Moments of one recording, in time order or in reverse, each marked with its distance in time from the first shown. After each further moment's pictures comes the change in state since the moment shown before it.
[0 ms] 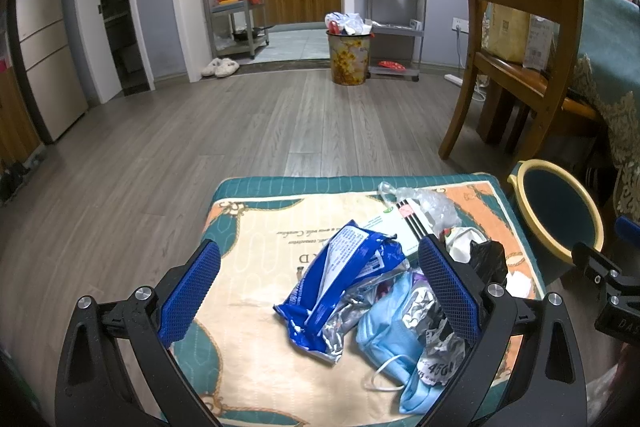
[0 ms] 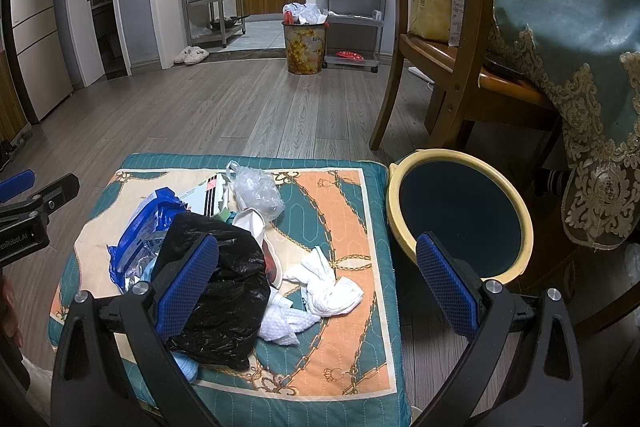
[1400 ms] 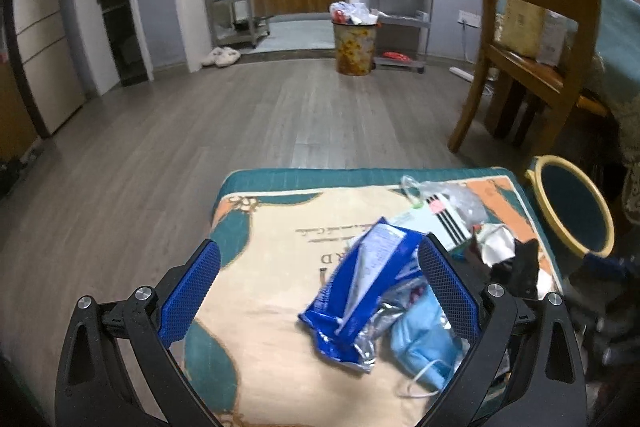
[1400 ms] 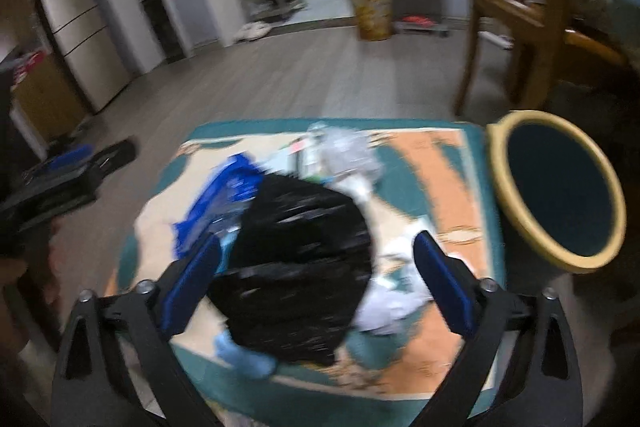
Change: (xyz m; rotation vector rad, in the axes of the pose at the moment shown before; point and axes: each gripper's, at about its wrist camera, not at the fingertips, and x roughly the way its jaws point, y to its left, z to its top) left arm 0.029 0.035 0.002 -0.004 0.041 -0.001; right arm 0.038 0.045 -0.019 0.003 0.122 0.307
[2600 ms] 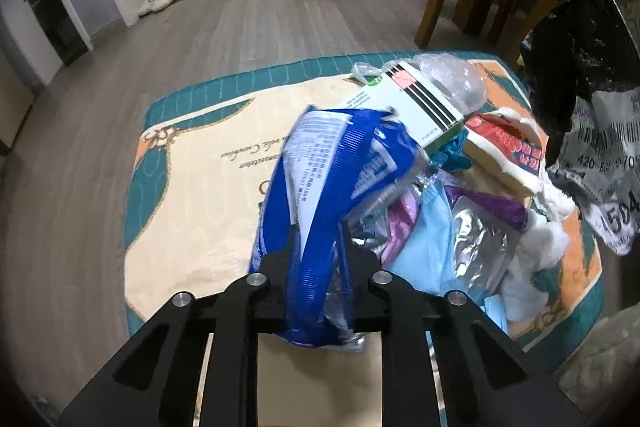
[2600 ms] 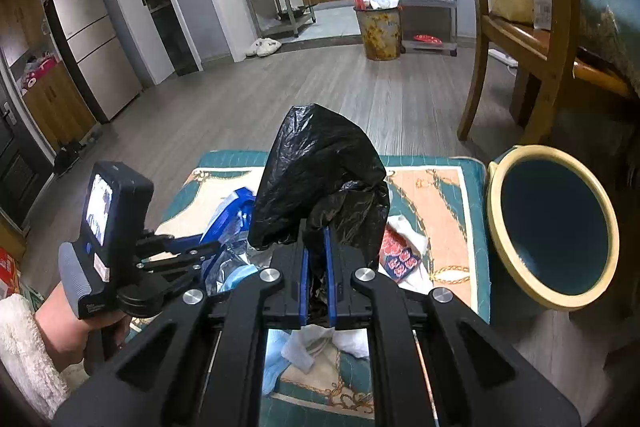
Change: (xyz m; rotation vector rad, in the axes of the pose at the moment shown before) left arm 0.081 -0.043 -0.034 0.183 0.310 -0.103; right arm -0.020 -0.013 0.038 -0.005 -0.058 0.013
